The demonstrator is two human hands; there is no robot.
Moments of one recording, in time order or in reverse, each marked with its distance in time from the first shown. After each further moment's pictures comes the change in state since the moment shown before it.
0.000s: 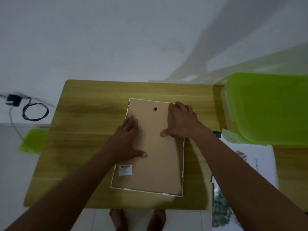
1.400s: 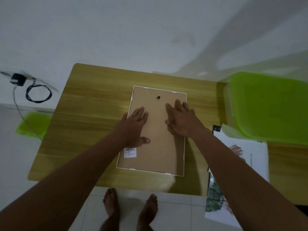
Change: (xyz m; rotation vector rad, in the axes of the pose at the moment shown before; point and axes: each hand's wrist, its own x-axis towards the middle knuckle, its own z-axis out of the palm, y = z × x) left_hand -0.004 0.010 0.008 0.223 -0.017 0.044; right_hand -0.011 0.001 0.033 -0.214 0.027 -0.123
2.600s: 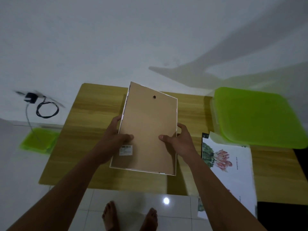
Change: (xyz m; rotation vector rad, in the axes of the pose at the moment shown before) left_hand -0.085 0.003 -0.041 -1.487 0.314 -0.242; right_hand -0.082 -0.035 -0.007 1.228 0.202 0.461
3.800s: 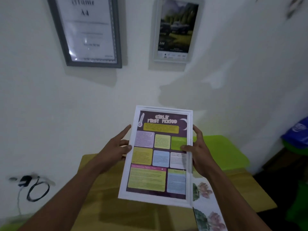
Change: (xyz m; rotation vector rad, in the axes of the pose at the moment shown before) left_hand -0.086 0.184 -0.042 0.242 -0.301 0.396; right_hand -0.176 -0.138 -0.075 0.405 0.110 -0.525
